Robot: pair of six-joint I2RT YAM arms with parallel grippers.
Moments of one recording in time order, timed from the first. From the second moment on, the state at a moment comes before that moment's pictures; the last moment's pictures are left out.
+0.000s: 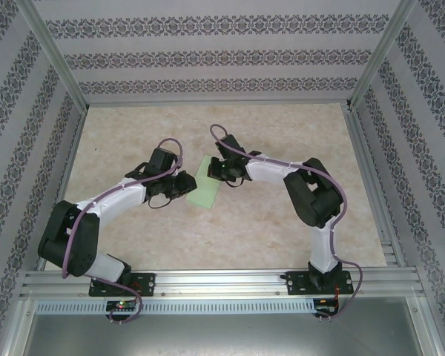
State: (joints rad) left arm -0.44 1.47 0.84 -0.30 0.39 -0.80; right arm 0.64 2.03 1.34 -0.25 -0.21 0.75
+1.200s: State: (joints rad) left arm -0.64 1.74 0.90 -0.13 0.44 -0.90; right arm 0.61 1.72 0.87 -0.03 -0.31 0.81
